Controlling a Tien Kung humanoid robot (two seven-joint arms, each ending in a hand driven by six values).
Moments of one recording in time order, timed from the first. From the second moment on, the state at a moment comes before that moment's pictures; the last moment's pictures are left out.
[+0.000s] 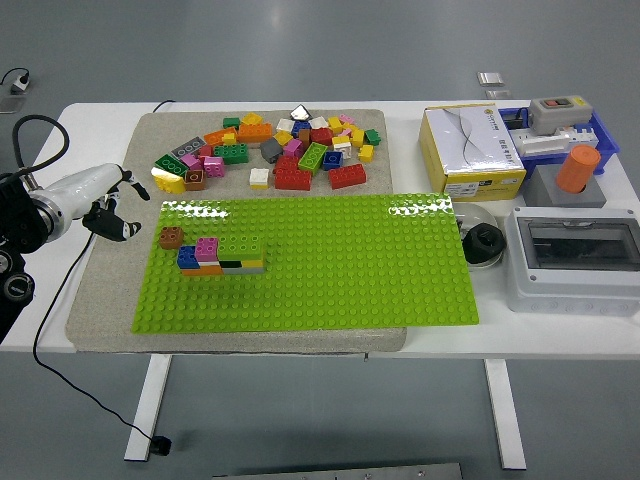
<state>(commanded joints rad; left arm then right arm) -0.47 0.45 -1.19 -1.51 1.89 -0.47 0.52 0.06 -0.11 1.72 0.18 -1.55 -0.10 -0.12</state>
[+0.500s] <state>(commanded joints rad) -0.51 0.57 -1.08 -1.33 1.91 -0.33 0.37 0.07 -0.10 1.71 0.18 -1.52 -0.11 -0.14</state>
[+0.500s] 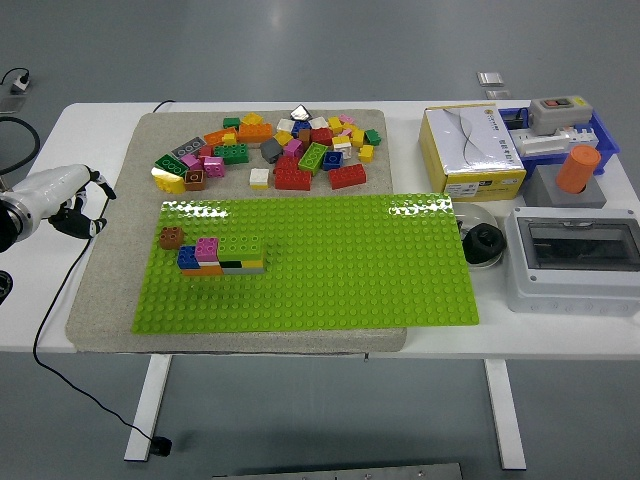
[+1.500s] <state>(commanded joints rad) -0.45 0.52 -1.10 -1.31 1.95 -0.17 0.26 0.07 -0.08 1.69 0.18 -1.50 -0.12 -0.15</state>
